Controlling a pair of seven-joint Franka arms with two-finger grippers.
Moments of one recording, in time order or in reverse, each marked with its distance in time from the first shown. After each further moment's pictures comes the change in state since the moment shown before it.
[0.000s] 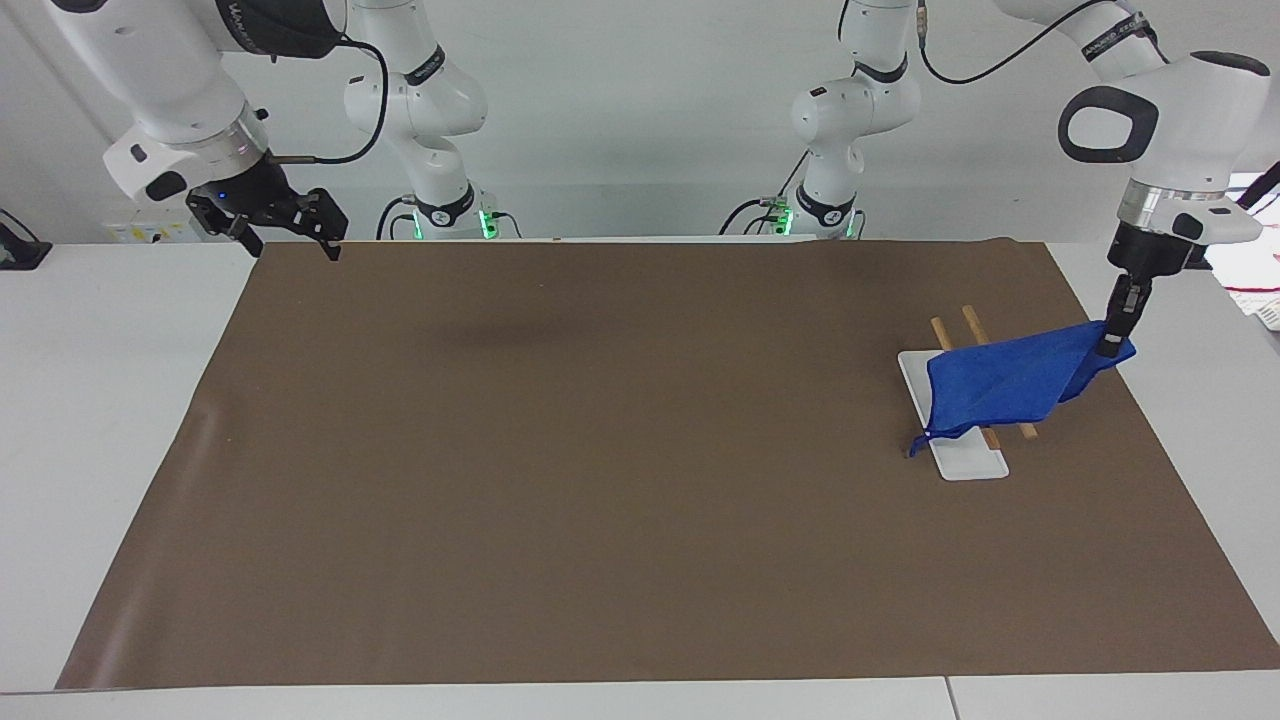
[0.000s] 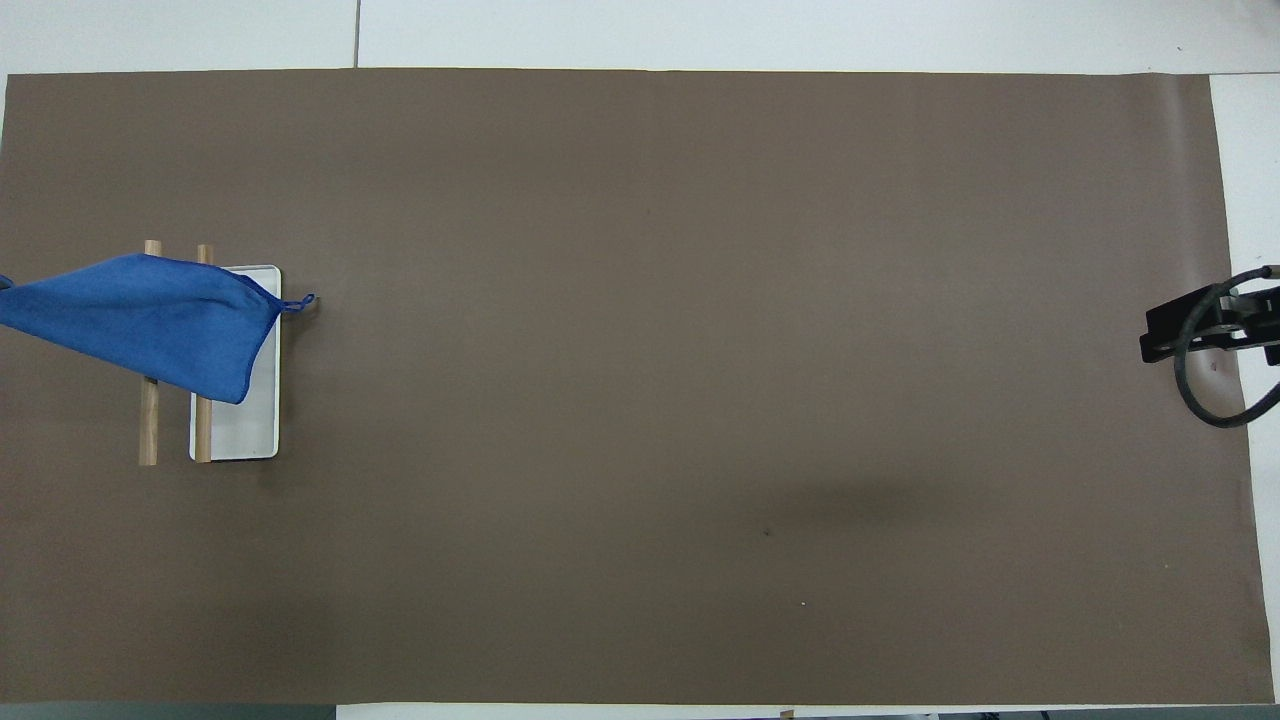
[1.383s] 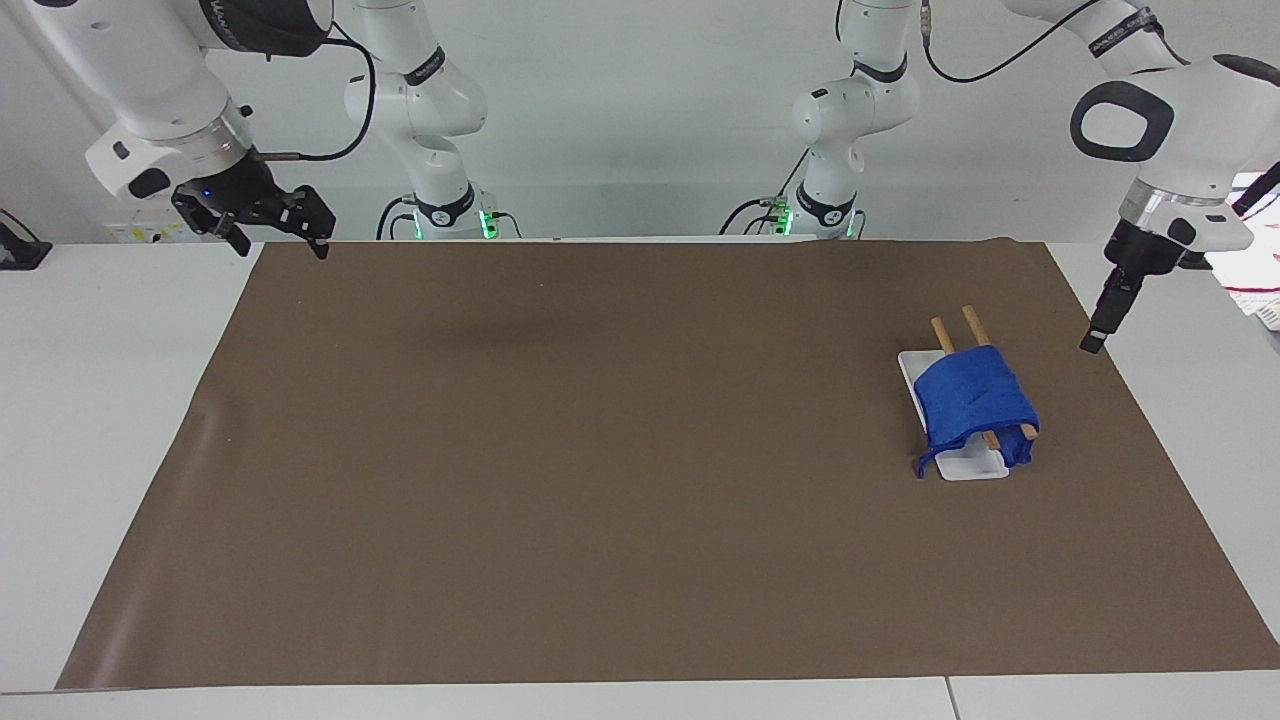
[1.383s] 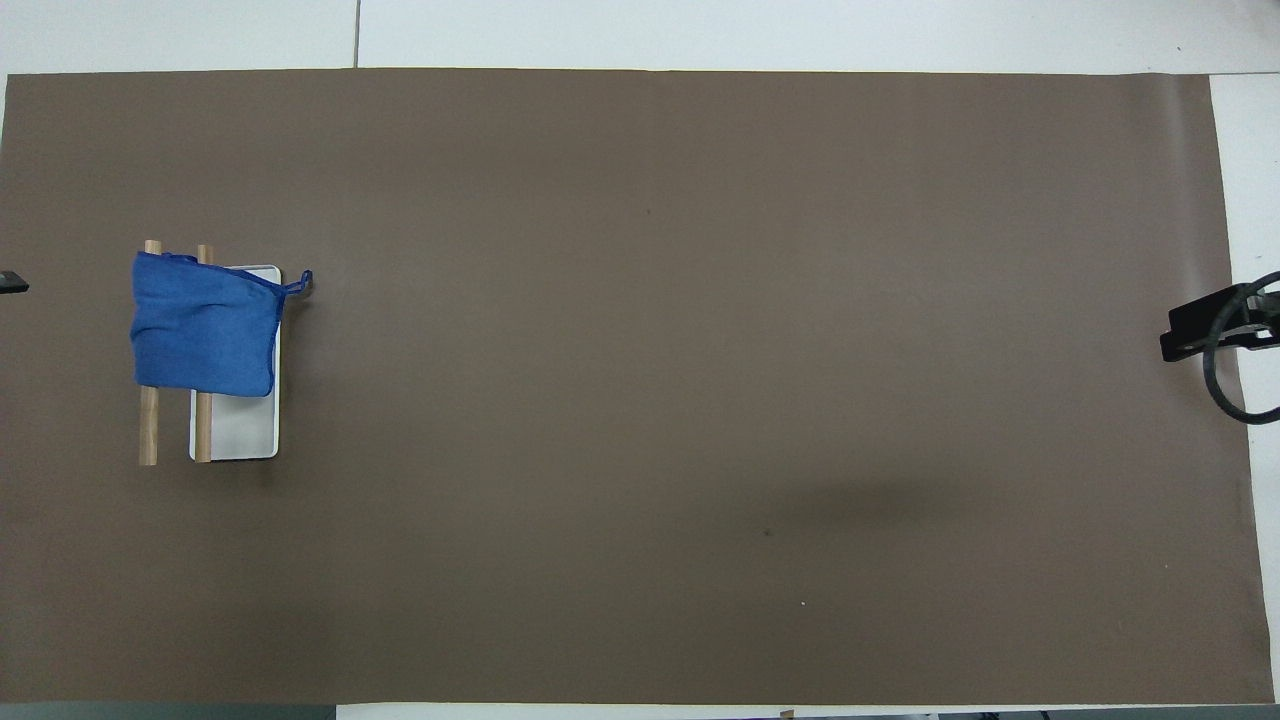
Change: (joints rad) left arm 0.017 0.011 -0.018 0.095 0.000 -0.229 0.132; right arm -0.028 0.000 -0.001 0.006 0.000 0.001 -0.037
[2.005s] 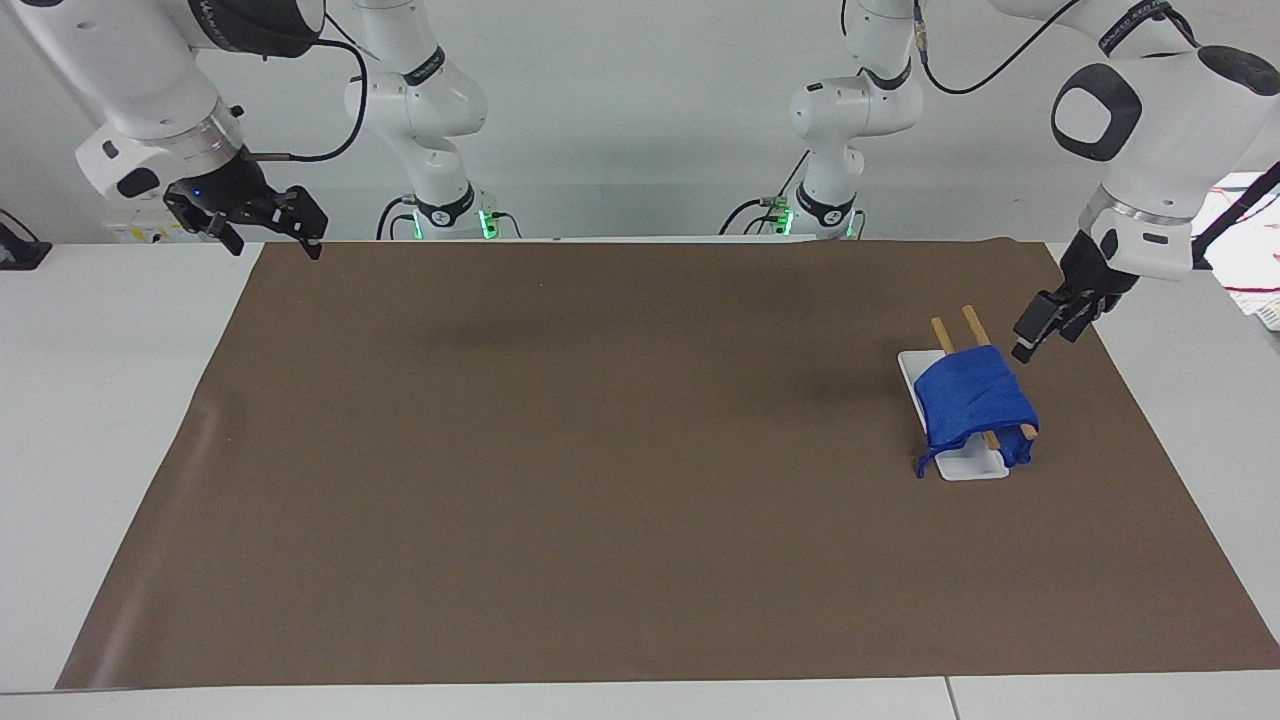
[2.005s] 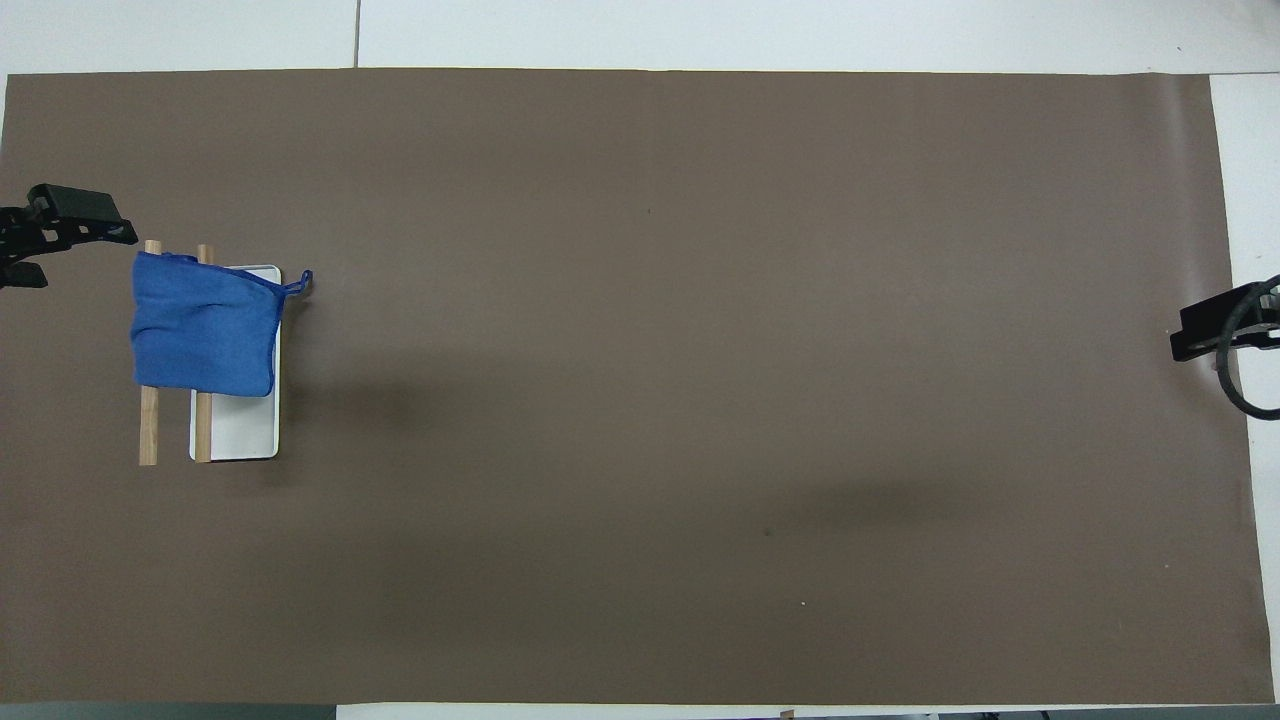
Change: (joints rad) left arm -0.209 0.130 -0.012 0.295 0.109 -0.281 0.091; right arm -0.012 0.000 0.000 0.000 0.000 0.000 0.000
